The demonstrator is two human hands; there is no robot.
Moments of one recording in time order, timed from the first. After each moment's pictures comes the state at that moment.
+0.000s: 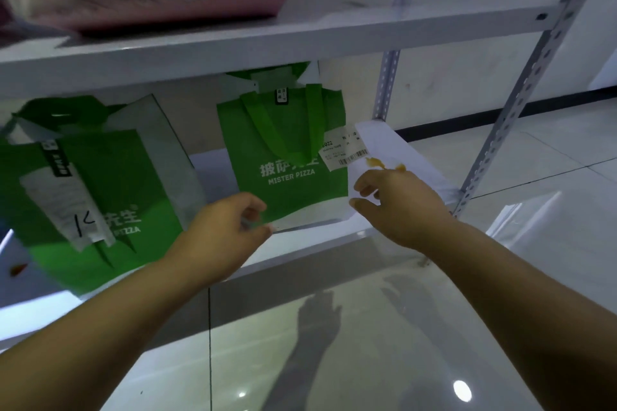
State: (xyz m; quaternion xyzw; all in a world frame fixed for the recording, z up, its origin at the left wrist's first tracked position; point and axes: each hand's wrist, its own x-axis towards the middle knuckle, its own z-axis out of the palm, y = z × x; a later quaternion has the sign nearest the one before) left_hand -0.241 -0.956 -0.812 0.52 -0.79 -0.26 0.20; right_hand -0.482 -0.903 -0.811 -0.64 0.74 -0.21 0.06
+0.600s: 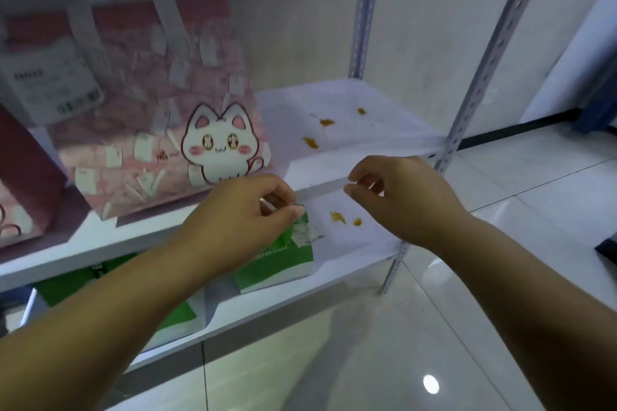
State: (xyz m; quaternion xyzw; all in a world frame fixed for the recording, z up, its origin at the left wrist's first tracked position) left_hand -0.297 -0.937 -0.548 0.40 -0.85 -0.27 0.23; right_hand -0.505 -0.864 -0.543 -0.65 0.71 -0.25 0.01
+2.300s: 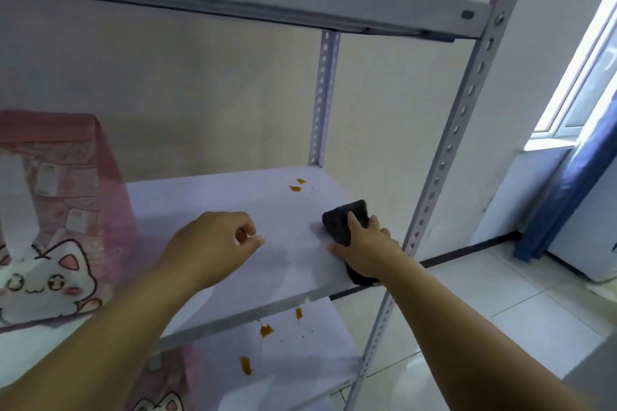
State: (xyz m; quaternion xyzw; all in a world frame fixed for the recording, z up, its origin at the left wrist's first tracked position) left_hand -0.440 -1.070 -0.174 0.46 -0.86 -0.12 0.19; right_hand -0.693 -1.015 -0.212 -0.52 0.85 -0.05 0.11
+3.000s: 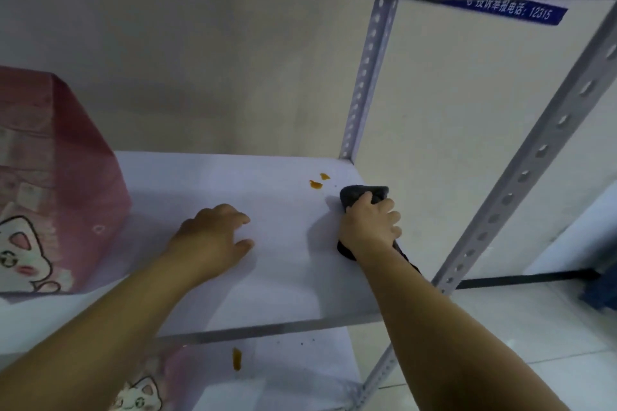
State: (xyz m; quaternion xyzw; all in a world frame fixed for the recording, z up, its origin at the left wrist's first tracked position) left_hand -0.476 -1.123 -0.223 0.58 -0.80 -0.10 0.09; right_hand -0.714 -1.121 -0.225 -0.44 0.88 -0.16 0.05
